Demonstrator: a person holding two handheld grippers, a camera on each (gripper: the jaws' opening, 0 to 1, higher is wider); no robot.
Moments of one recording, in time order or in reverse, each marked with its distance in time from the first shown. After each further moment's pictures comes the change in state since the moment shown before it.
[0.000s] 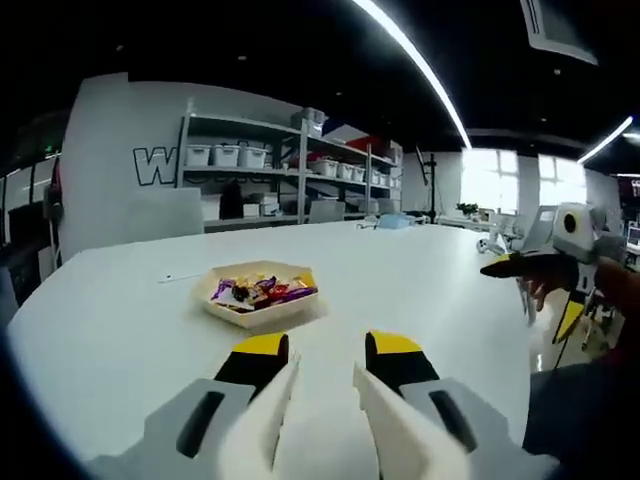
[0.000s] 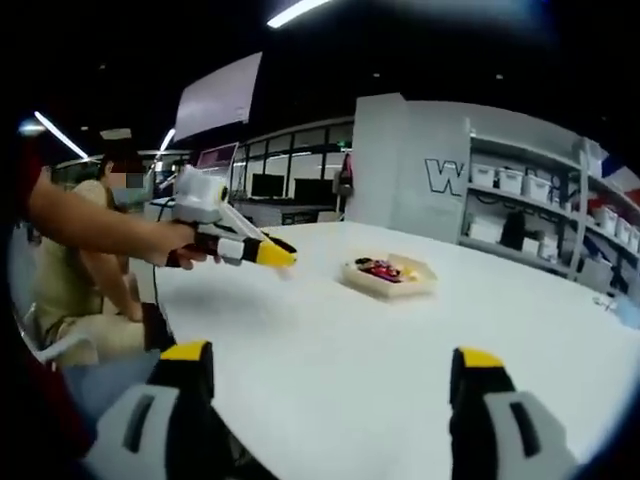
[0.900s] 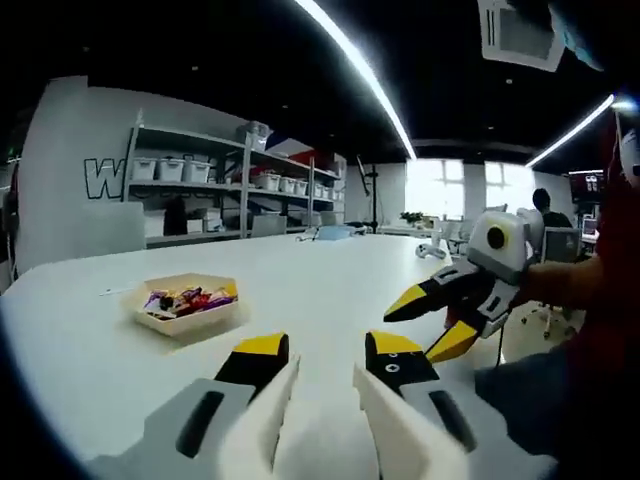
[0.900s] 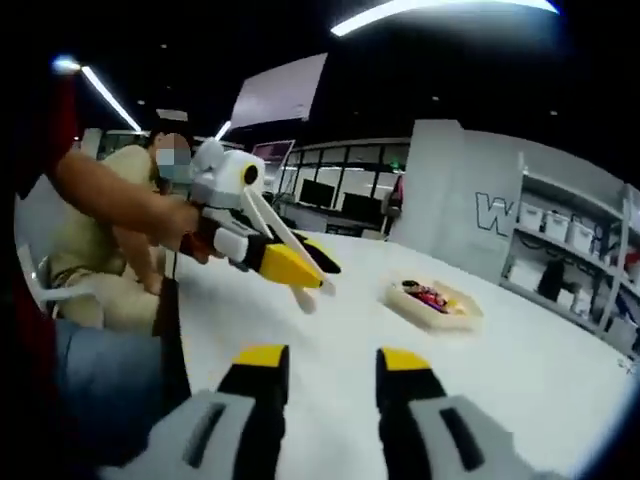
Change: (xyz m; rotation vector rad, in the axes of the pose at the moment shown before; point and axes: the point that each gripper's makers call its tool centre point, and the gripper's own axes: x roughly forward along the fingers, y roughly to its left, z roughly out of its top) left arm -0.001 -0.075 -0.009 -0.015 -0.082 -0.289; right arm 0.045 0.033 -0.002 -0.184 -0.125 0.206
